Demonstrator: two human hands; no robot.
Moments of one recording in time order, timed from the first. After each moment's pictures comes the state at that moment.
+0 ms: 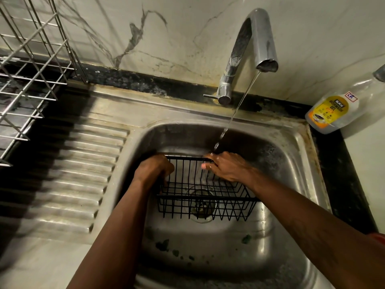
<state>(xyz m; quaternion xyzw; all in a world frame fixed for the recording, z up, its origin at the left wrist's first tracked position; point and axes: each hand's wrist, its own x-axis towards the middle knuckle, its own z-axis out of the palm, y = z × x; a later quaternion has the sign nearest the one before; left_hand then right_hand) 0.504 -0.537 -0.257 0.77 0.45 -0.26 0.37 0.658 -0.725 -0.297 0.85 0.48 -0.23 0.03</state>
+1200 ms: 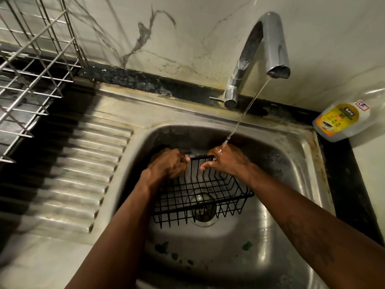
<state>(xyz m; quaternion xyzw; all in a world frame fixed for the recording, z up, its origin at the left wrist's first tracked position) 0.522 -0.532 -0.294 0.93 0.22 -0.11 0.26 0.667 -0.701 -0.283 0.86 0.46 -0.21 -0.02</state>
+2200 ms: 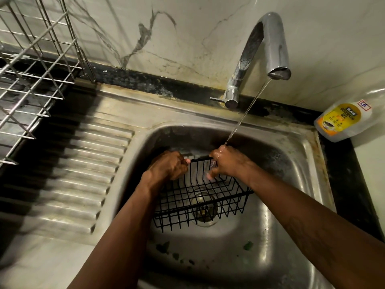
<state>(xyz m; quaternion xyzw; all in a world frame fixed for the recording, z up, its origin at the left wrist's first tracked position) 0.521 -0.536 -0.289 0.92 0.25 -0.14 0.26 0.660 -0.697 -0.273 0.85 0.45 -0.26 0.07</state>
